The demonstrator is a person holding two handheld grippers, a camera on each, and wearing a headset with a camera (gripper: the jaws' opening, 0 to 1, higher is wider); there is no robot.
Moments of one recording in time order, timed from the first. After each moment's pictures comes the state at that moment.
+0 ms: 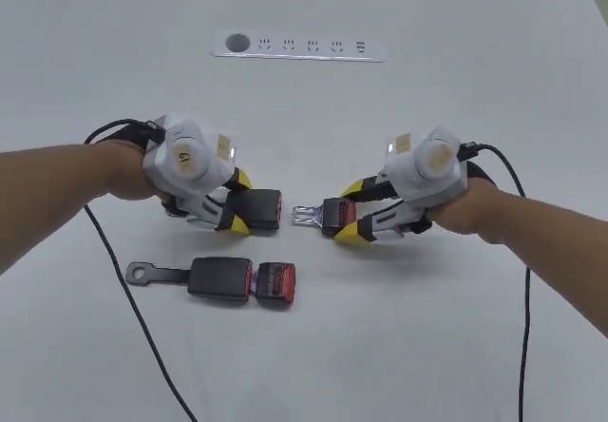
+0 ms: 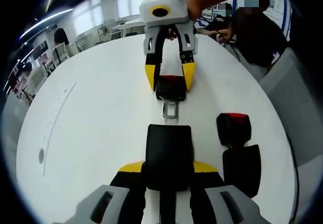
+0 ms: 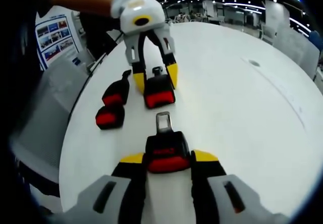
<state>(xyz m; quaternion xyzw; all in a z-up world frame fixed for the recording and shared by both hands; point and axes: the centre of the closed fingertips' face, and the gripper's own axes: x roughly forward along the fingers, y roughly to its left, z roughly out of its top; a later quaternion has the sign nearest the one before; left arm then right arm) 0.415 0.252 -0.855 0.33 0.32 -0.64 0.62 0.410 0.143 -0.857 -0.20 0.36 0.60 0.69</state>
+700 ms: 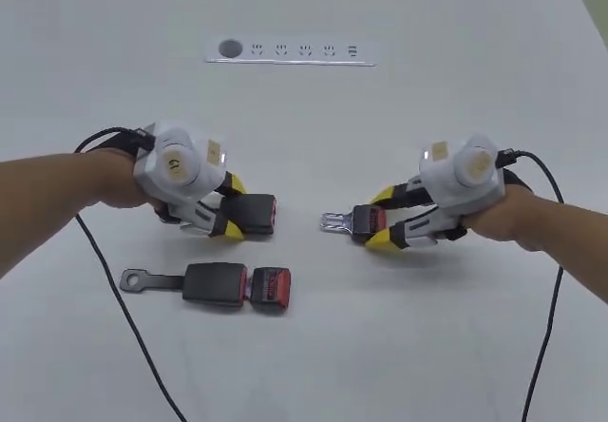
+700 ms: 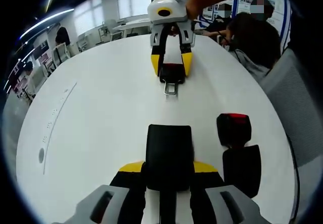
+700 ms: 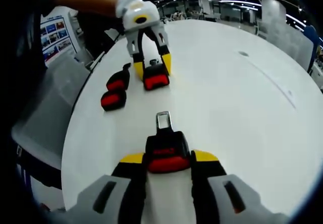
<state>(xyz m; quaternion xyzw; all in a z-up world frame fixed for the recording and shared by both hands) 0.415 0.252 -0.856 0.32 0.32 -0.65 0.61 0.393 0.097 -0.857 -0.20 0.37 0.59 0.69</state>
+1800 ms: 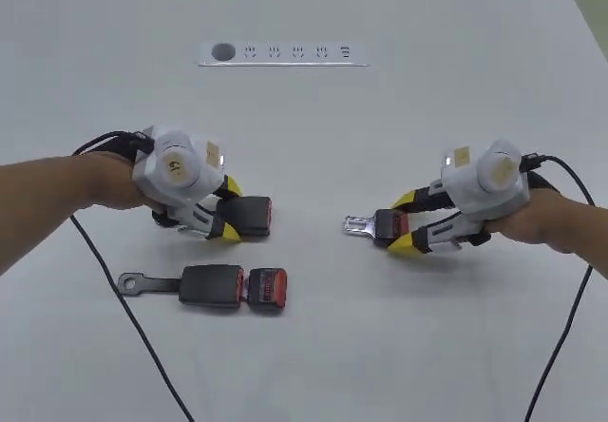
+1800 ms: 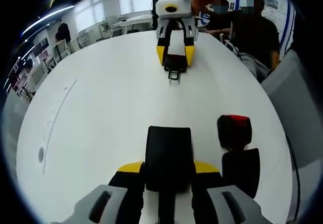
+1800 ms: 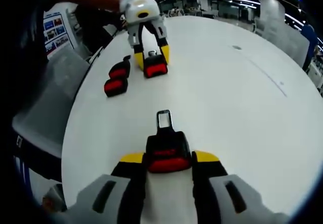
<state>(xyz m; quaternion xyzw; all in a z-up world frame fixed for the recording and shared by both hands) 0.411 0.251 -0.855 0.33 0.33 -0.64 0.61 0.386 0.066 -0.854 -0.22 0.38 0.57 0.69</state>
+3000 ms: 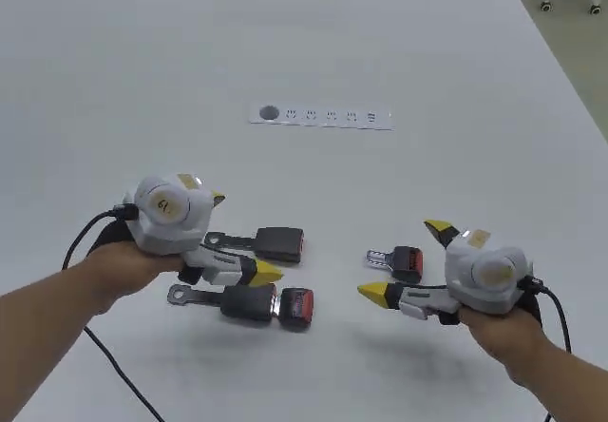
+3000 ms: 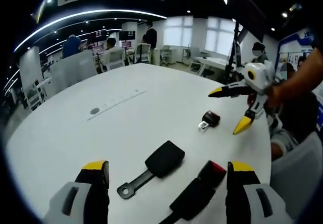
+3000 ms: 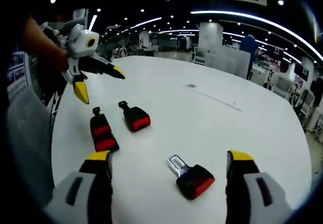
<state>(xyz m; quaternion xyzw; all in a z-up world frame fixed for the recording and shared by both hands) 0.379 0.293 -0.763 0.10 0.30 -0.41 0.85 0.378 0.109 -0.794 -0.13 0.25 0.37 0.89</state>
